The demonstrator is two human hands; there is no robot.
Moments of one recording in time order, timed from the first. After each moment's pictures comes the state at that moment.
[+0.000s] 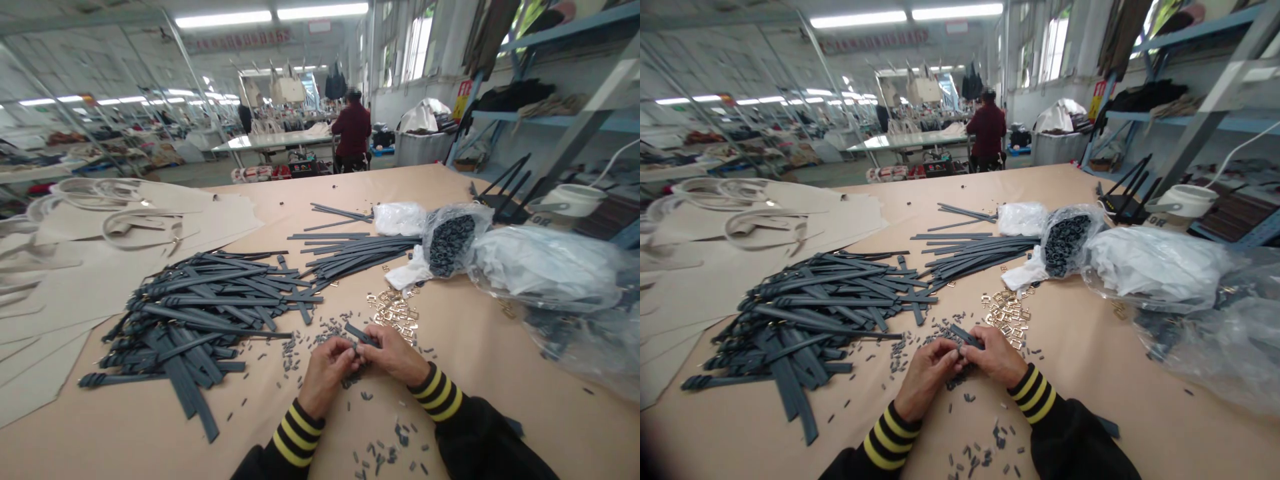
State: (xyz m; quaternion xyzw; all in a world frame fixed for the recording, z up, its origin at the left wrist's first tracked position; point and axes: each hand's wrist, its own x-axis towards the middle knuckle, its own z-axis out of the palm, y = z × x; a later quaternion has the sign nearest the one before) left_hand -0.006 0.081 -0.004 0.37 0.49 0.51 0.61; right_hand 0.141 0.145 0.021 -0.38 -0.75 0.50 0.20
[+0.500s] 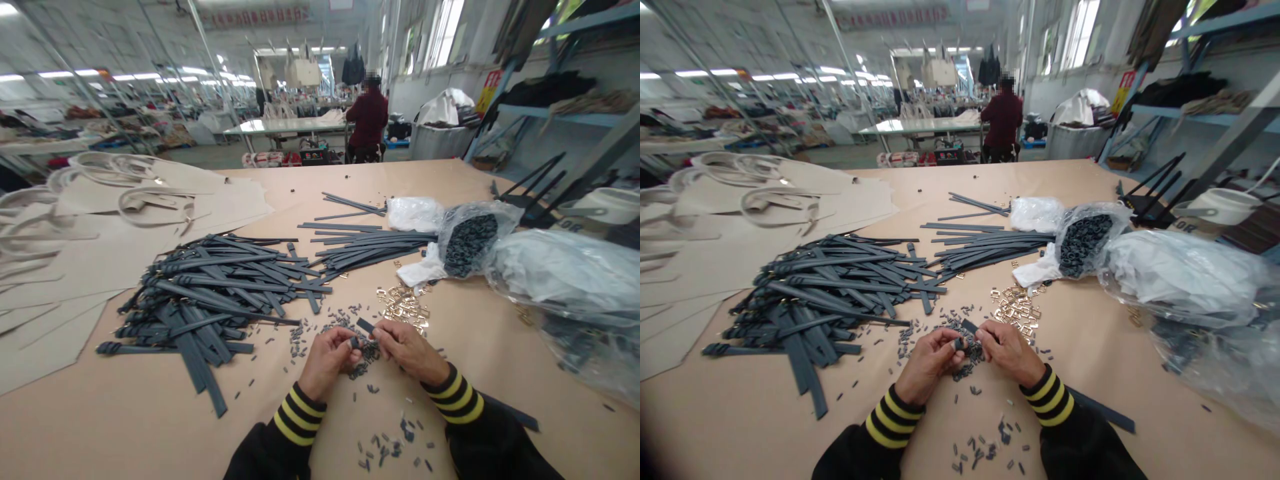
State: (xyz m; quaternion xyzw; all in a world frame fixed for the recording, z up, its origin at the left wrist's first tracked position) left_hand -0.012 0.082 -0.003 0.26 0.49 0.52 0.65; right_hand 0.146 0.142 0.035 -0.38 -0.79 0.45 0.18
